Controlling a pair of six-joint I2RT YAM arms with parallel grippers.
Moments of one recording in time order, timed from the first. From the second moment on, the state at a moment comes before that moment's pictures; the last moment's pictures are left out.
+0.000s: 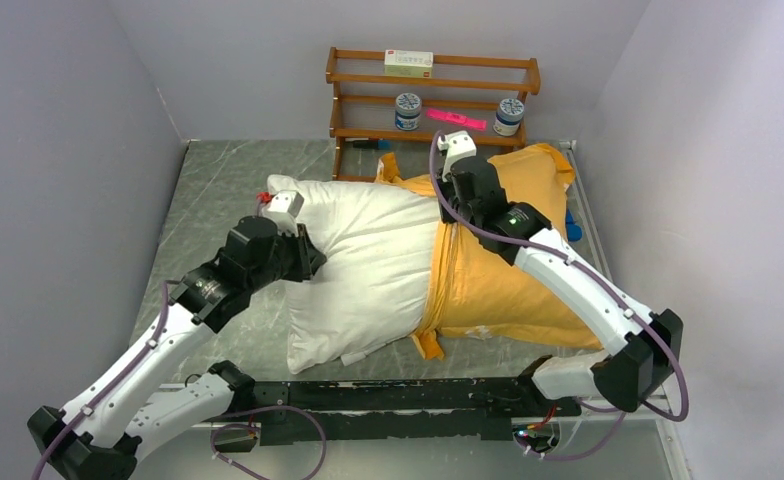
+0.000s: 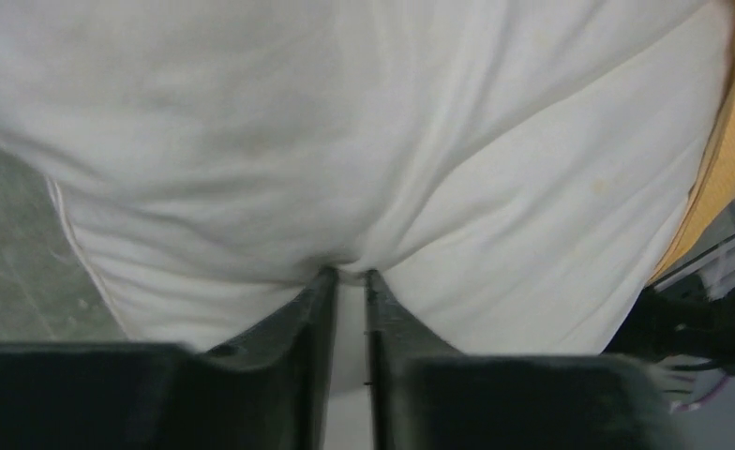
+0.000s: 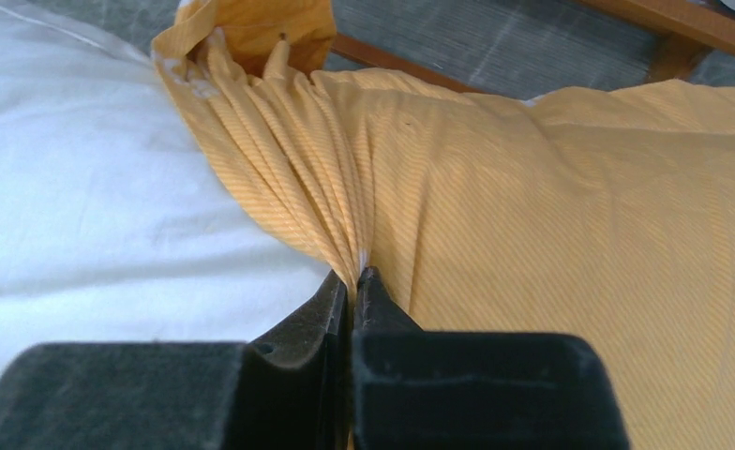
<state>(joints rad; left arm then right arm) -0.60 0.85 0.87 -0.52 -0.01 -0.47 0.62 1.32 1.27 -0.48 0.31 0.12</state>
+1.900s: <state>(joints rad) -0.54 1.47 1.47 -0.68 0.60 0.25 0.75 1.22 1.17 -0.43 0.54 0.05</state>
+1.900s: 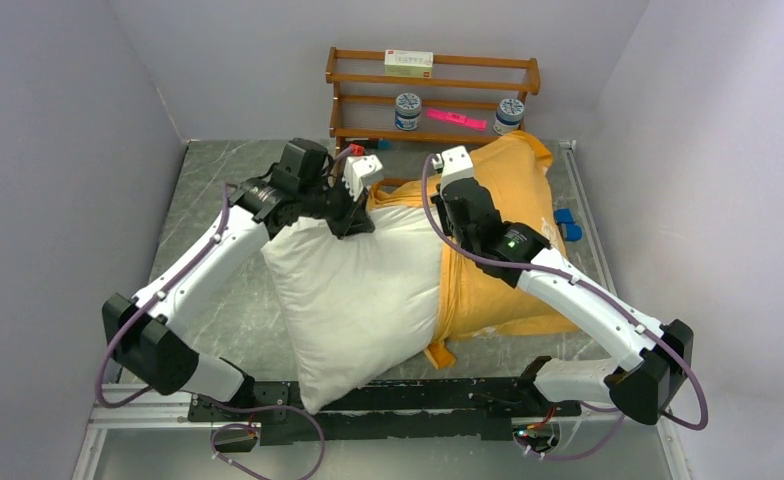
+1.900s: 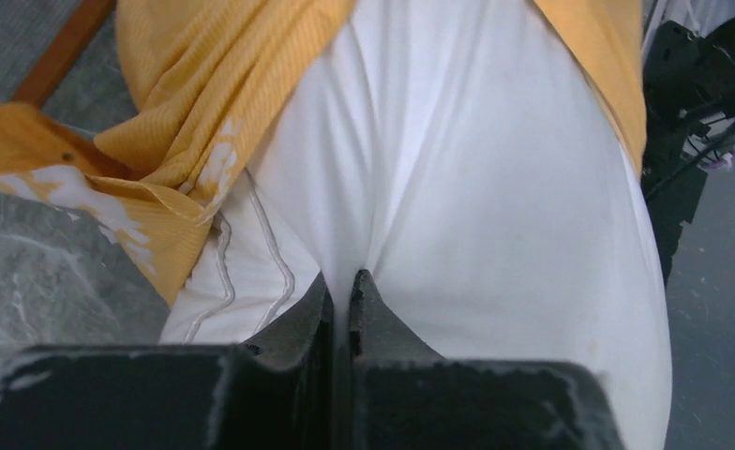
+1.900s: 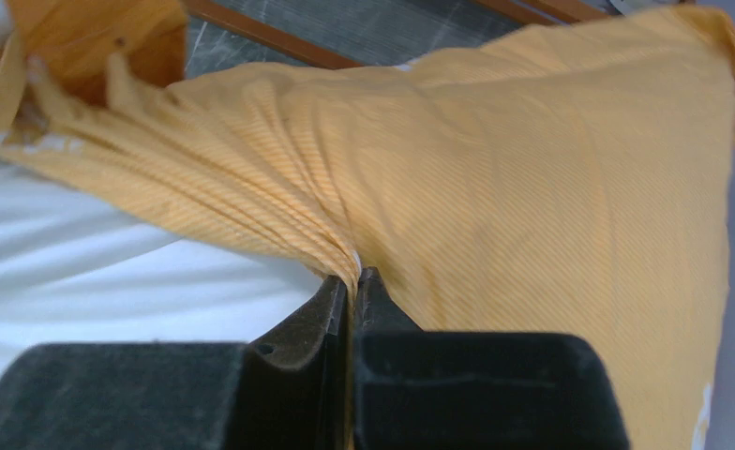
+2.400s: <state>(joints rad) -0.66 1.22 1.25 -0.62 0.37 0.18 0.68 1.24 1.24 -0.53 0.29 0.08</state>
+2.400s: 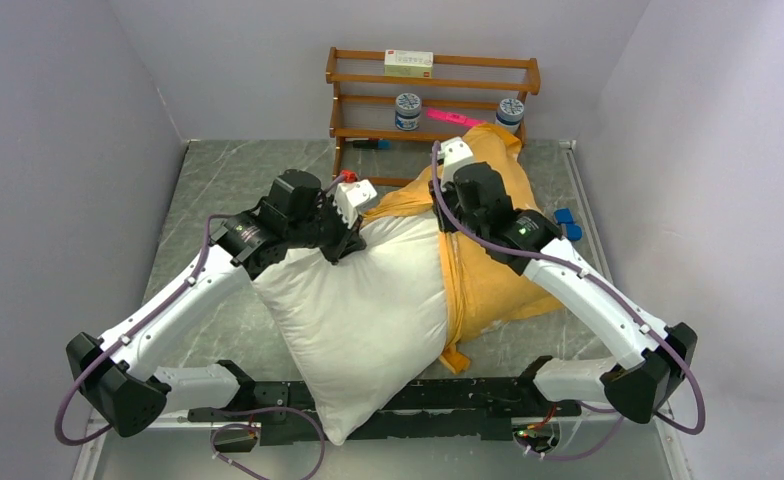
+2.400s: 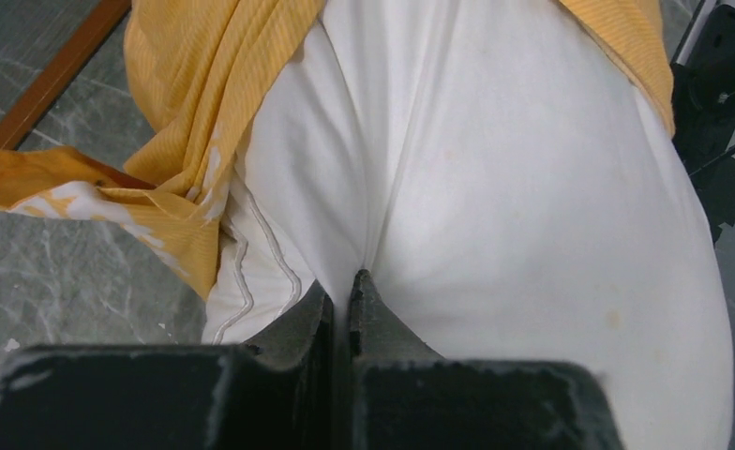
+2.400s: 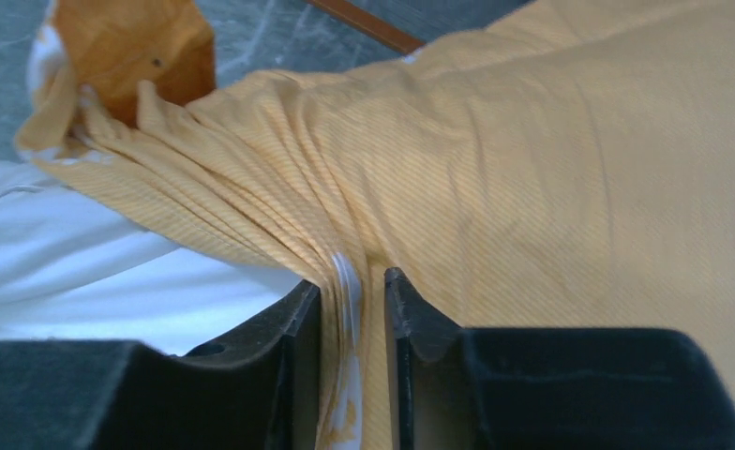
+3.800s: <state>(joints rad) -0.69 1.20 1.26 -0.64 0.26 0.18 0.66 1.86 1.82 -0.80 0.05 -0.05</state>
